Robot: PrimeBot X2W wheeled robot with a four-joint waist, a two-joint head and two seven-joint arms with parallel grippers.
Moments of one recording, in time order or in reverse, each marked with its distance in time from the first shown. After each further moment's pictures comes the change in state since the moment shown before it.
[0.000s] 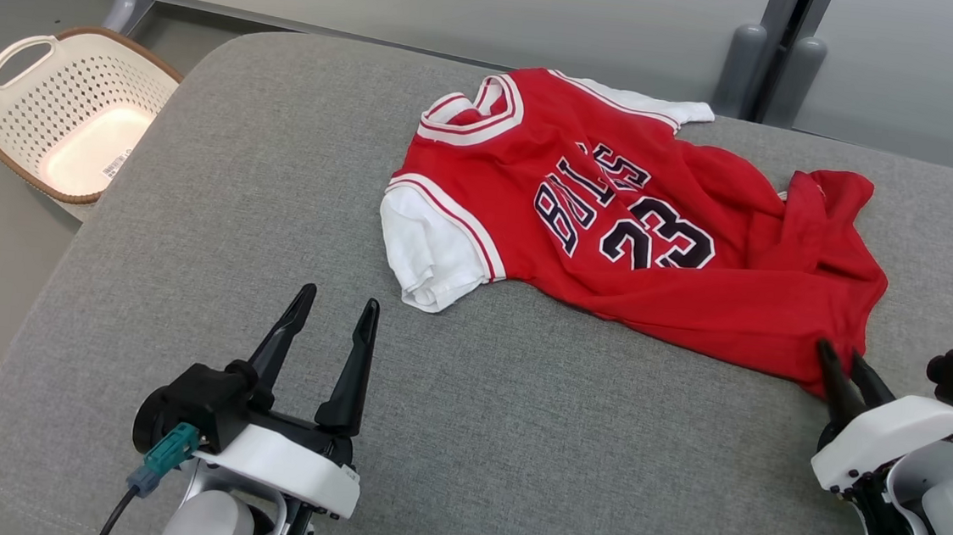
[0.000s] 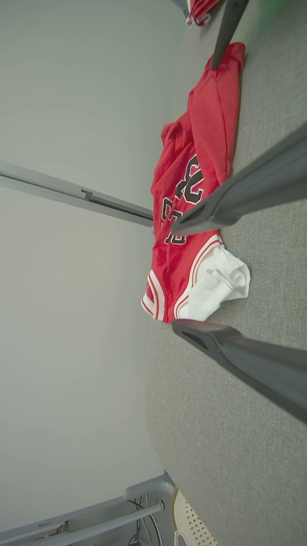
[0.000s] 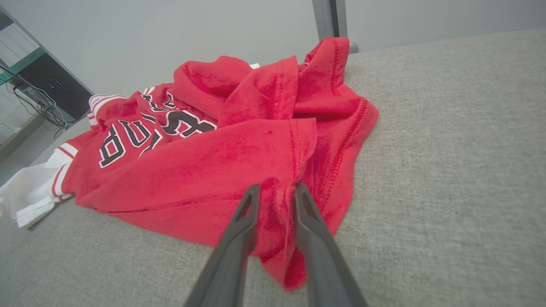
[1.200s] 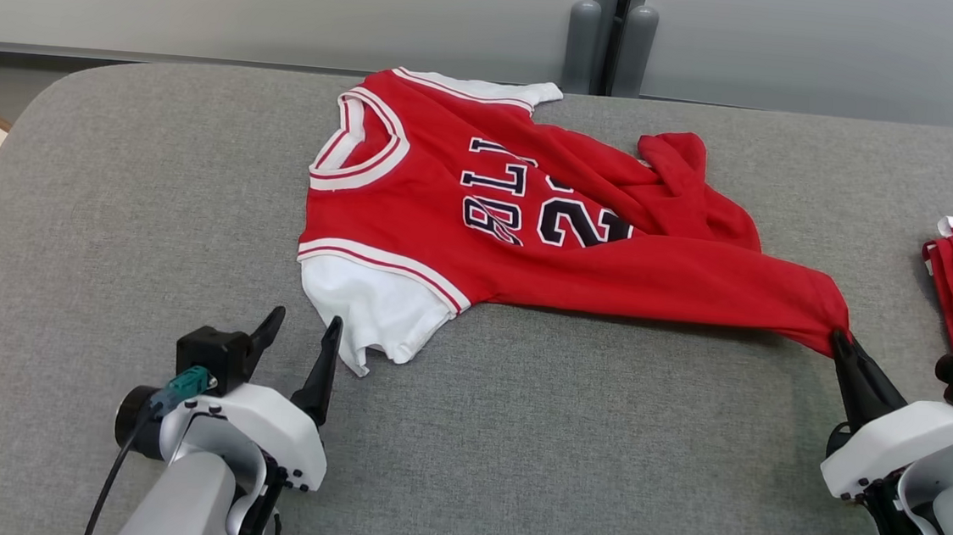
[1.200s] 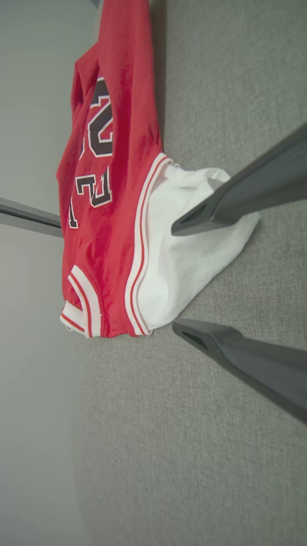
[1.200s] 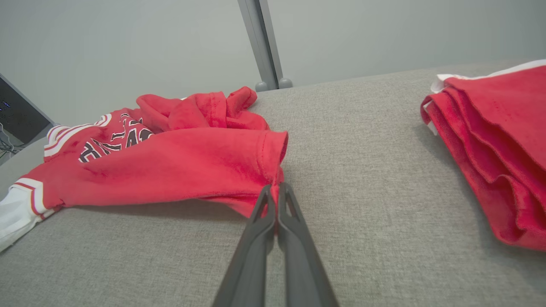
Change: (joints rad) left arm -0.225 0.005 0.028 0.502 0.028 -0.015 0.033; right arm 0.027 -0.053 0.039 -0.089 -0.022 0.000 -0.045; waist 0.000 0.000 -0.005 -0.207
